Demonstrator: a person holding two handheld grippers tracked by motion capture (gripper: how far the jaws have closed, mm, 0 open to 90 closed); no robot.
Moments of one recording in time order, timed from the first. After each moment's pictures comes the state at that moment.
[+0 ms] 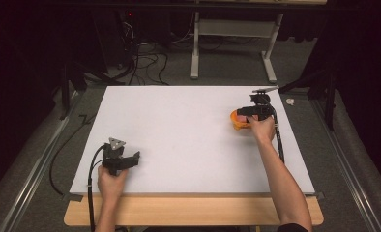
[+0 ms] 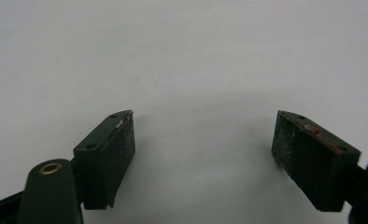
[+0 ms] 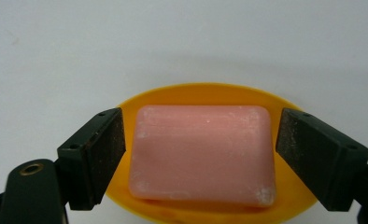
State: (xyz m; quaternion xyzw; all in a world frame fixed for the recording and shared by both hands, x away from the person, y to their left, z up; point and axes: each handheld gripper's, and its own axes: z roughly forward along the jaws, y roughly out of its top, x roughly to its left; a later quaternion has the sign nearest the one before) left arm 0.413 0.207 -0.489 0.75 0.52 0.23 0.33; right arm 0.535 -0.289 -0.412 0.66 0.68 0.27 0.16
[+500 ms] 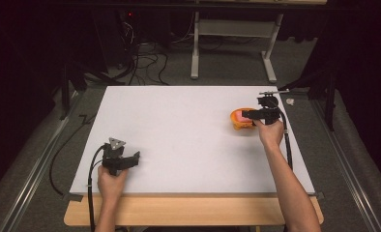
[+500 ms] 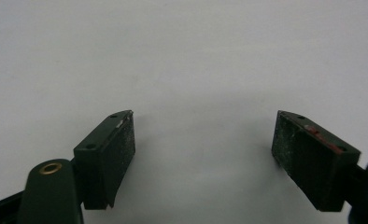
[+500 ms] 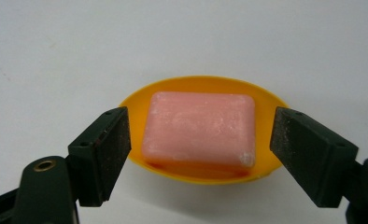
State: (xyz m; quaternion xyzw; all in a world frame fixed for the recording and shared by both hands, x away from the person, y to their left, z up) left arm 0.413 0.206 -0.489 0.75 0.52 0.23 0.33; right arm 0.503 -0.301 -0.397 0.63 0.68 0.31 0.18
